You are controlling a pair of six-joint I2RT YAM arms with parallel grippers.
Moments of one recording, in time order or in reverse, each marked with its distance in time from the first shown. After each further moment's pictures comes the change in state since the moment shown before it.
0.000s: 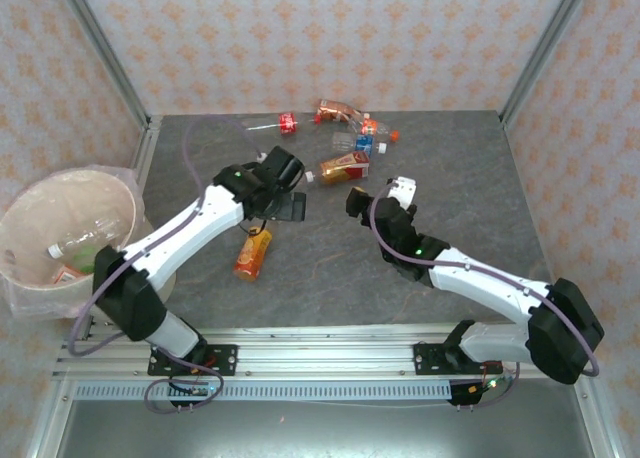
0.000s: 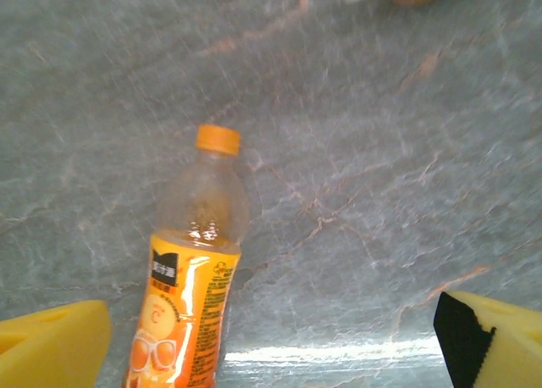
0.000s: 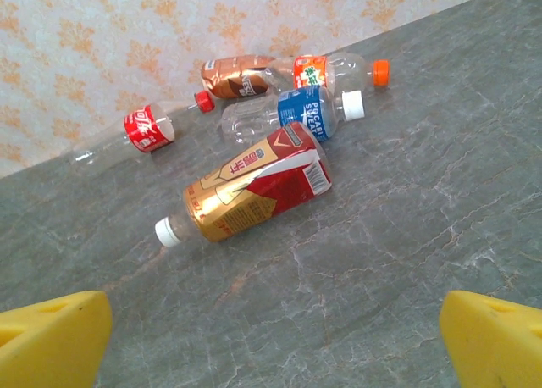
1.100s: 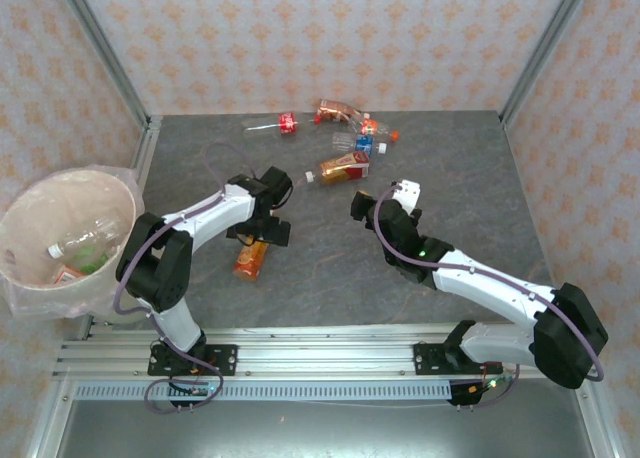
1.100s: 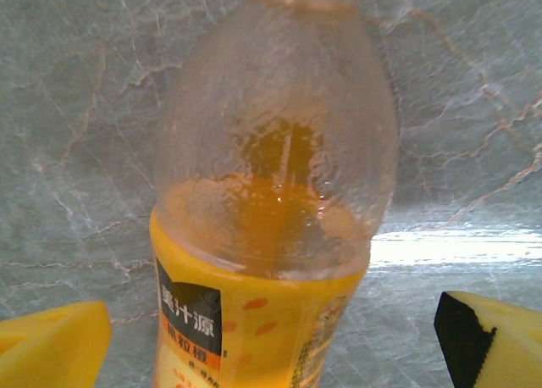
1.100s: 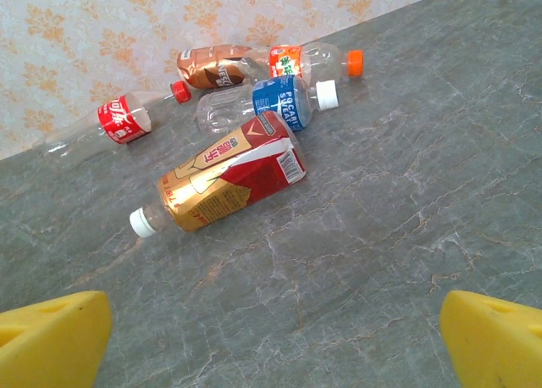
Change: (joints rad) left arm 0.151 0.161 -0.213 0.064 0.097 0.125; right arm 0.000 -0.027 -0.008 -0.079 0.018 0.021
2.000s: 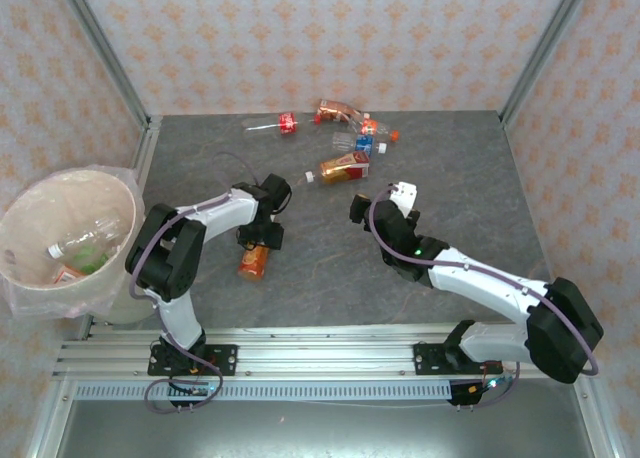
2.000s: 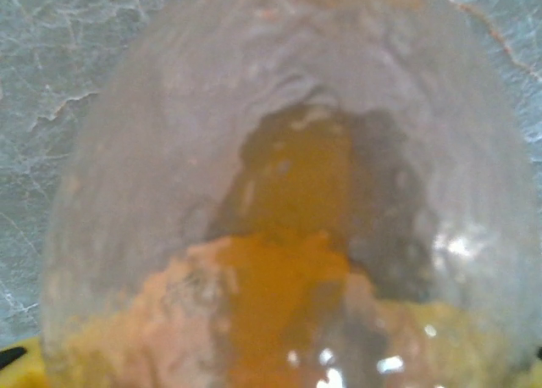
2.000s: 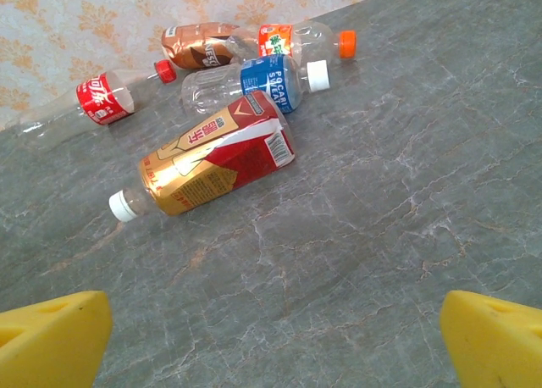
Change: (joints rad) left arm 0.020 0.075 -0.069 0.150 0.025 0.048; right arm 0.000 0.039 0.002 -0.018 -0.001 0.008
